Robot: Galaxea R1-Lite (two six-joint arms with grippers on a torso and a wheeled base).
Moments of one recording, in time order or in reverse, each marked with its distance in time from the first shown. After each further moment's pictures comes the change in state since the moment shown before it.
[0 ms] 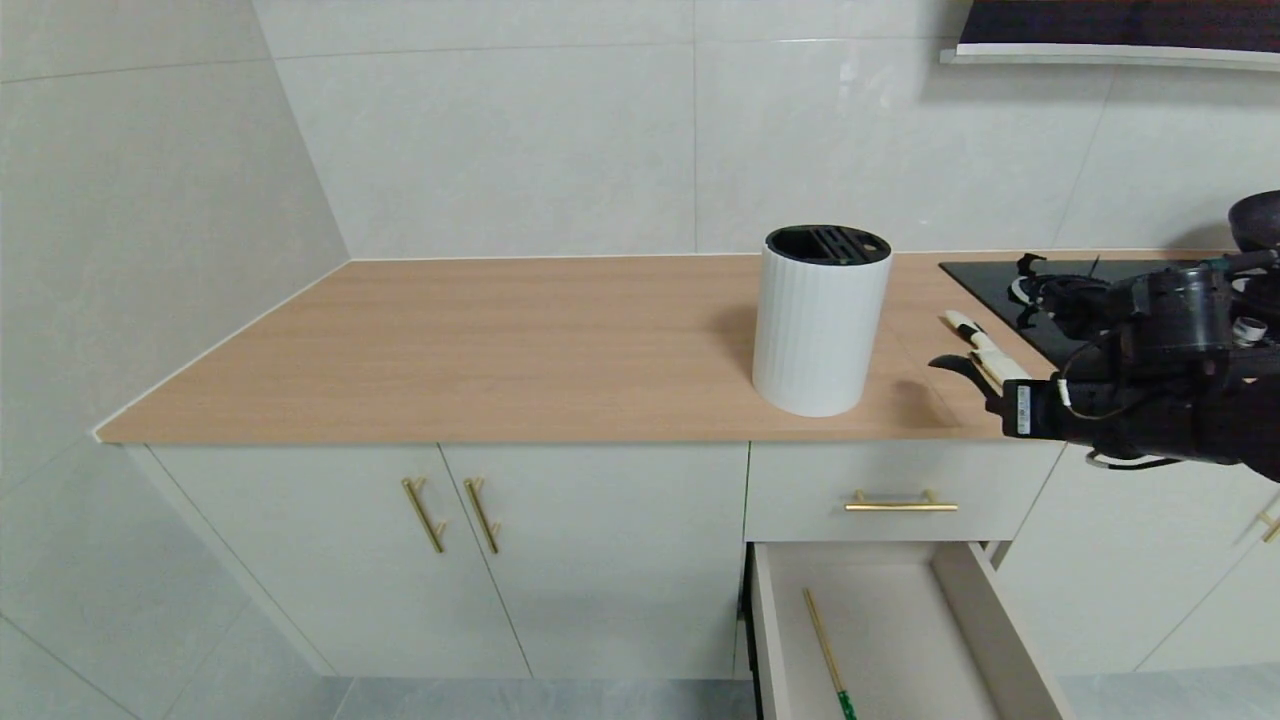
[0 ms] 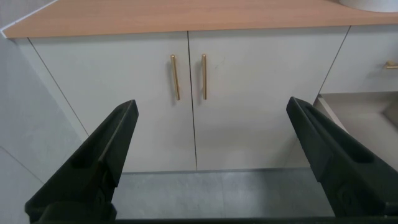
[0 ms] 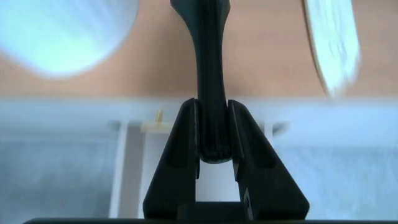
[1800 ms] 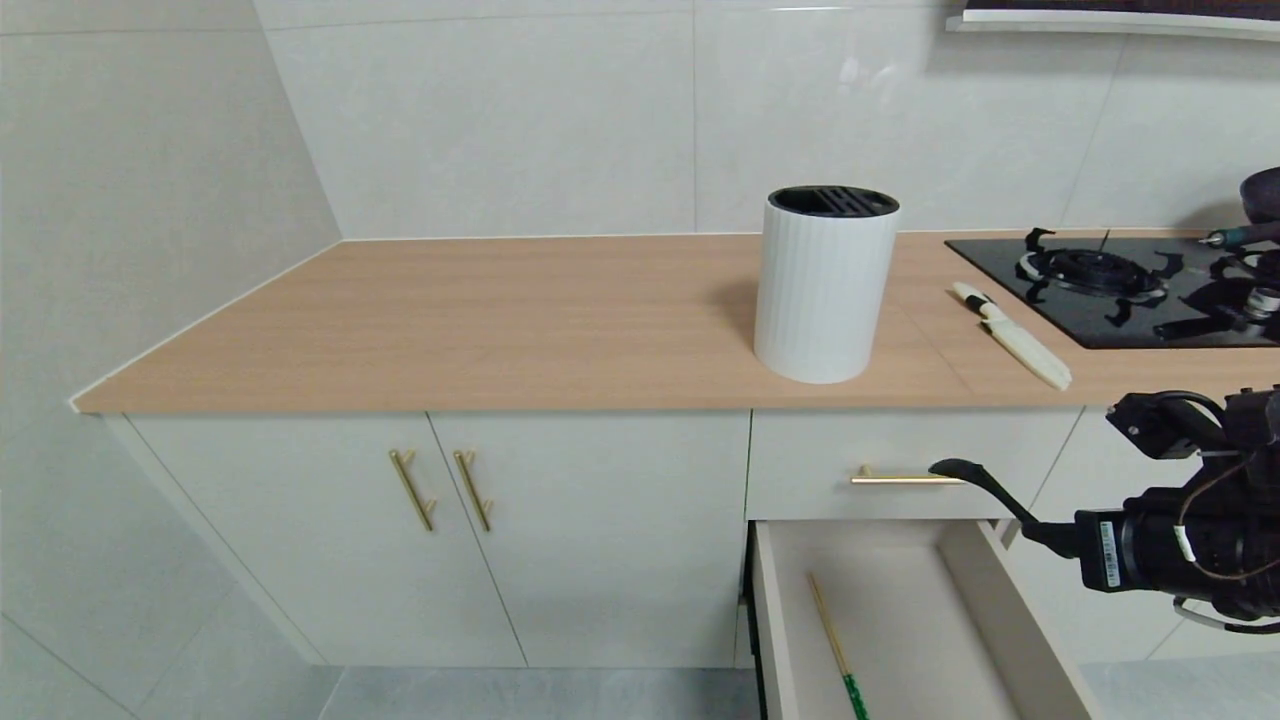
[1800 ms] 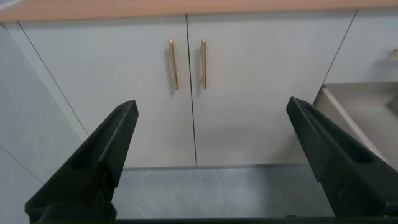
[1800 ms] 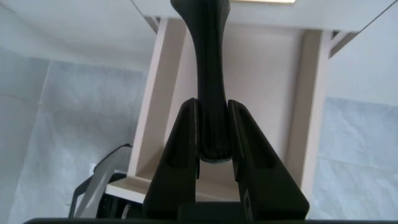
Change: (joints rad) left arm 0.001 0.000 0.000 0.000 0.000 0.000; right arm 0.048 -0.295 0.411 0.007 0.157 -0.004
